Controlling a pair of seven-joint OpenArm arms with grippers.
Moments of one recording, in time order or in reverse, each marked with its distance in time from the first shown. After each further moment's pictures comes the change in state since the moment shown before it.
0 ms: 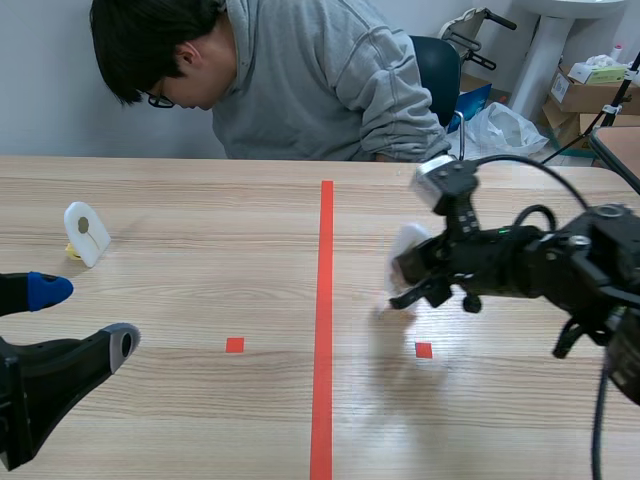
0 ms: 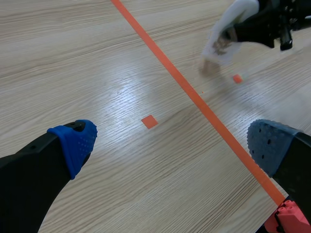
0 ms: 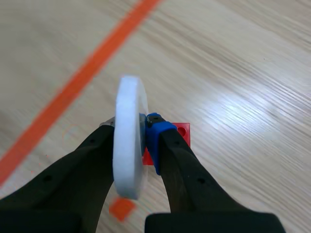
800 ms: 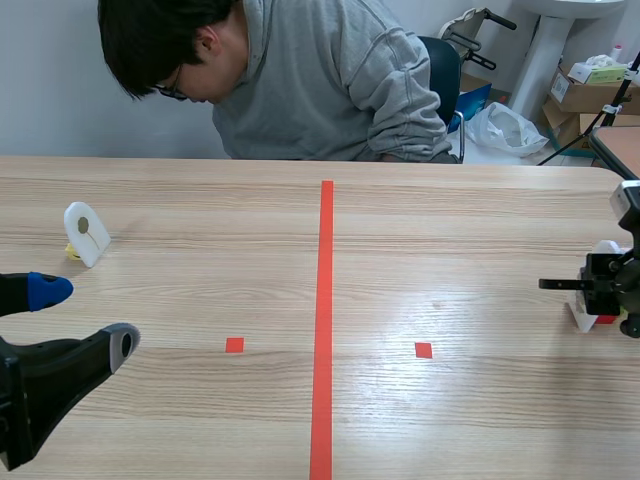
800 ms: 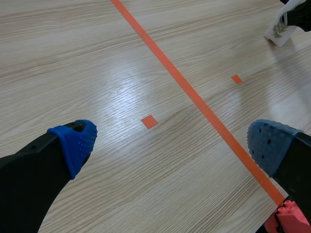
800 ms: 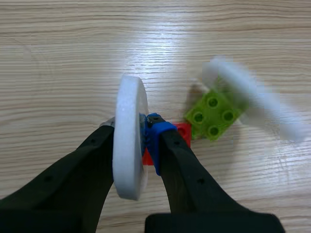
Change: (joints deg) left arm 0.0 0.0 0.0 0.0 0.0 0.0 0.0; right arm -2.3 3.7 17.5 -8.0 -1.8 -21.1 0.2
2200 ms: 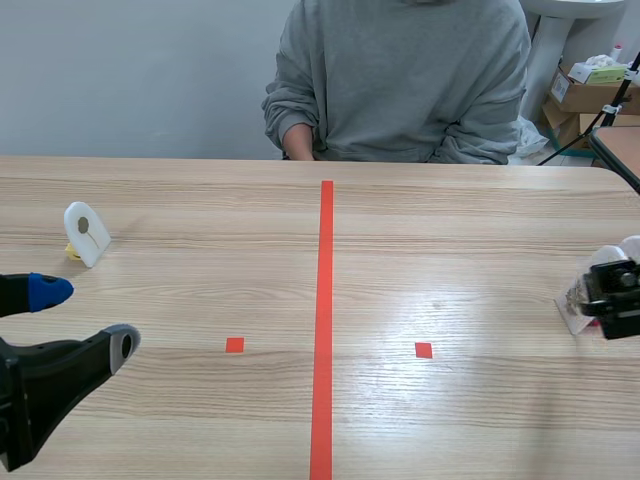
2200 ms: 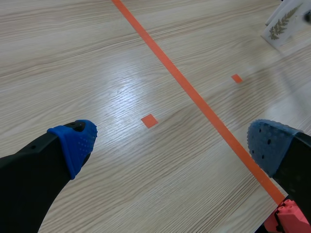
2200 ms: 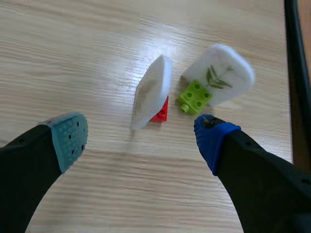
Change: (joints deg) left arm 0.0 0.0 0.0 0.0 0.0 0.0 0.2; right arm -21.9 2.7 8.3 33.9 2.3 9.3 -8.2
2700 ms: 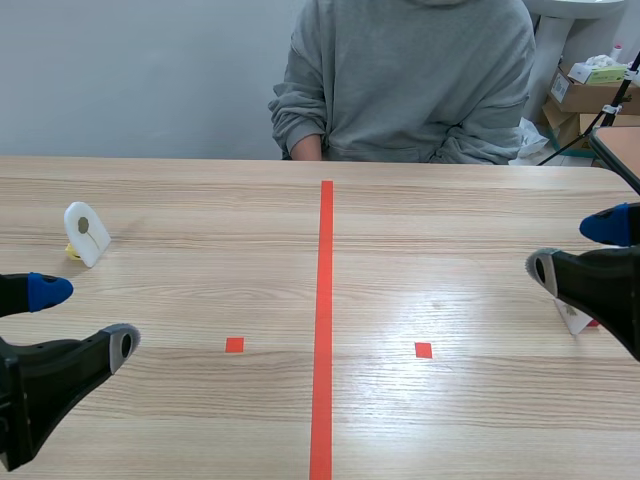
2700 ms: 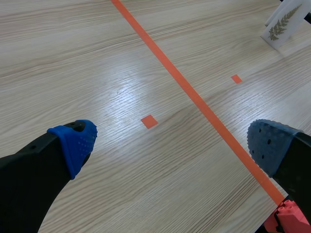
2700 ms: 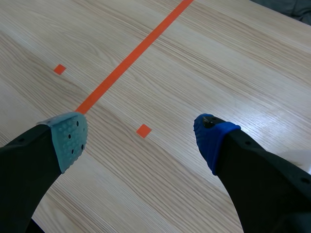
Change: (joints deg) left arm 0.0 0.0 0.0 0.0 -0.3 0.0 -0.1; right arm -11.3 4.6 5.7 15.9 31.8 25.9 -5.7
